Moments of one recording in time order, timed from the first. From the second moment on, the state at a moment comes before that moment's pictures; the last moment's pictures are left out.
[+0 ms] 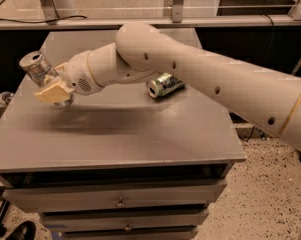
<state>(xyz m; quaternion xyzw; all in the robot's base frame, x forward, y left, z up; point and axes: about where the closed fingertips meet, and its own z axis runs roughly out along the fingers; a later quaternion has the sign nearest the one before) 0.533 0.245 0.895 -0.59 0.58 0.39 0.42</state>
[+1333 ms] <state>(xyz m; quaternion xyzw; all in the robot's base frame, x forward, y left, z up) 0.565 0.131 0.866 -0.72 0.65 0.16 0.20</state>
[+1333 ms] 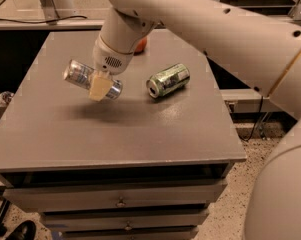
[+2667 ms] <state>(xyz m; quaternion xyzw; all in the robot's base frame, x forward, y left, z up) 0.570 0.107 0.834 -0.74 0.66 0.11 0.08</state>
